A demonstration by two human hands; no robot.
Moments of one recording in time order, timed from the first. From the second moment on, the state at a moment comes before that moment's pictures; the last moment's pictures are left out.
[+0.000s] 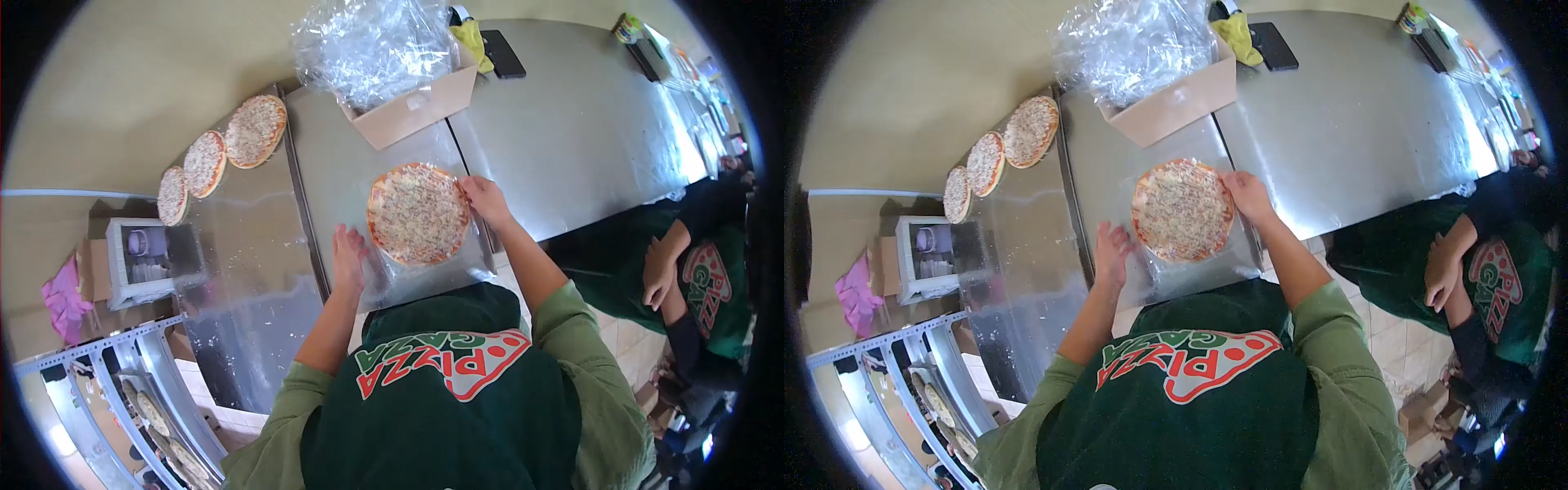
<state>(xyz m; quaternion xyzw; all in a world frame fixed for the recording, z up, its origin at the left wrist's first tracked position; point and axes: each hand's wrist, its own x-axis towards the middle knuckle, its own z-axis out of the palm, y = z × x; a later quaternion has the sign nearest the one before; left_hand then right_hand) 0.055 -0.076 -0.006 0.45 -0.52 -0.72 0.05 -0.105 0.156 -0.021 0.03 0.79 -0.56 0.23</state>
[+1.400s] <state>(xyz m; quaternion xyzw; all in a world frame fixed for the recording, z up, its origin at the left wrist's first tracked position) -0.123 -0.084 0.140 0.01 -0.79 -0.54 0.29 -0.189 0.107 0.140 -0.26 0.65 -0.71 0.08</state>
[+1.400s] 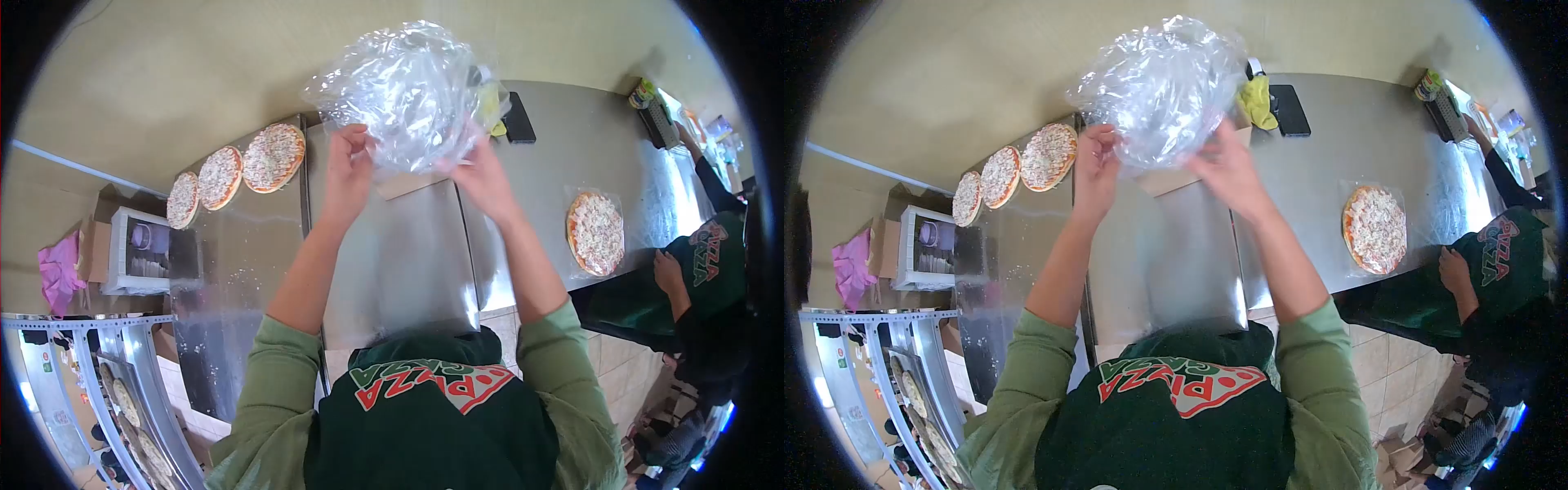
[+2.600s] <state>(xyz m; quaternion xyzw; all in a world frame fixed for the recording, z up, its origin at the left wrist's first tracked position) 0.071 -0.135 0.145 0.26 -0.26 -0.88 0.28 -0.157 0.093 0.156 -0.49 0.77 -0.33 -0.24</state>
